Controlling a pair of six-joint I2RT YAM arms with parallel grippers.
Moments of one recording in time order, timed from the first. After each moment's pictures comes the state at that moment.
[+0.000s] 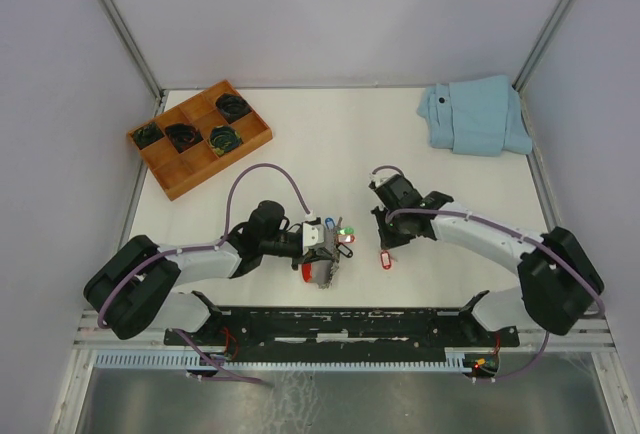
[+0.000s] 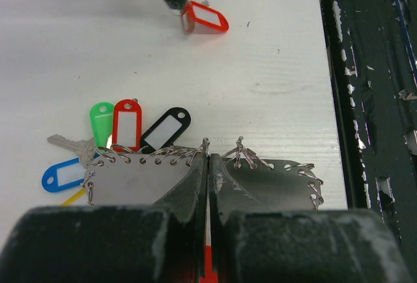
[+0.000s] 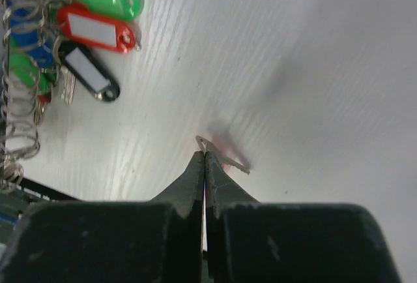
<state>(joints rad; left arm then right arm) -0.71 1.35 0.38 0.45 0.76 0.43 0.70 1.34 0.79 -0.59 -0.04 0.40</state>
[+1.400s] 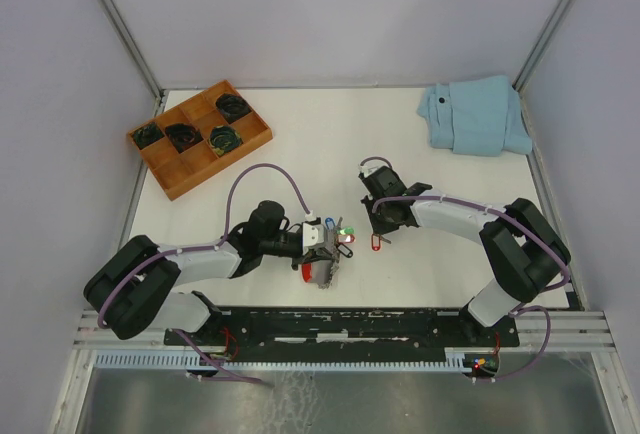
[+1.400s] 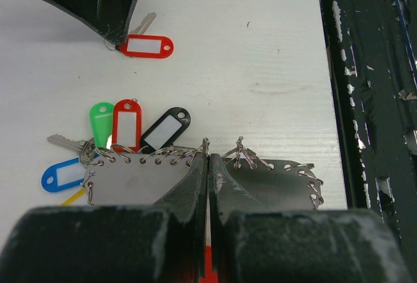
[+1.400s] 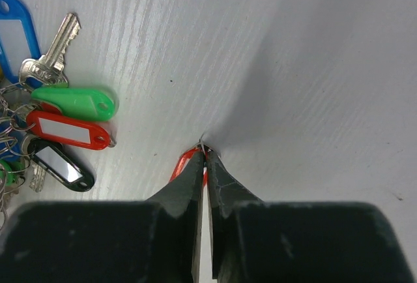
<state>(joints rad) -0.71 1.35 0.38 0.45 0.76 0.43 0.67 1.61 0.90 -0.41 0.08 0.31</state>
